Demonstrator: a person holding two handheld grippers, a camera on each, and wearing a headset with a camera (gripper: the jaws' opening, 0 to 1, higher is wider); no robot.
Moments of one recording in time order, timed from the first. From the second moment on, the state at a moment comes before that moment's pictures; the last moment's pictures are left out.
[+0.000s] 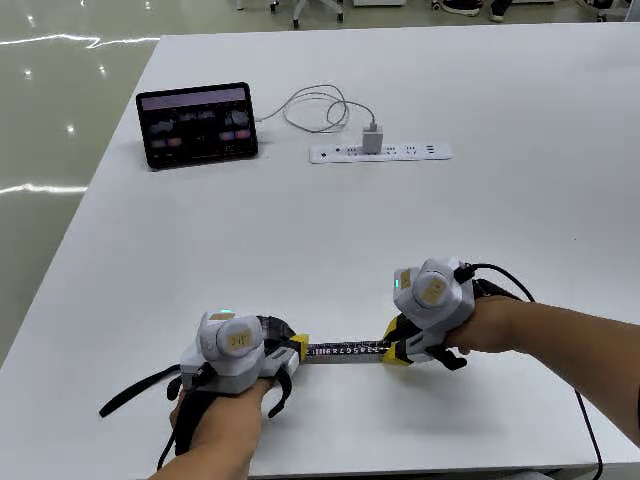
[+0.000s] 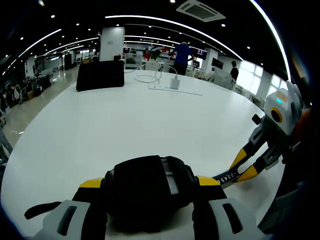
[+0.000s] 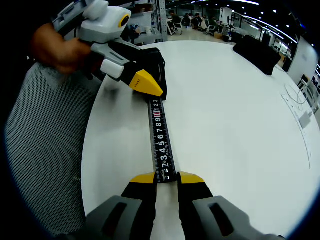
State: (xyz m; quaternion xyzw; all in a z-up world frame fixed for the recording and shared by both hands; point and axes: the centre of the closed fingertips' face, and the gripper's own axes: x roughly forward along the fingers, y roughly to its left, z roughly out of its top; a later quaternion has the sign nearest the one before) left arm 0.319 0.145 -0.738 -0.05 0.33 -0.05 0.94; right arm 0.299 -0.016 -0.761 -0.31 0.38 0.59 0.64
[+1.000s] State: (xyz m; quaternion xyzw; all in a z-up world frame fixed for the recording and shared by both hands) left arm 0.320 0.146 -0.738 -0.05 0.33 -0.05 0.94; right arm 0.297 0.006 -0.760 -0.29 0.34 0.61 0.65
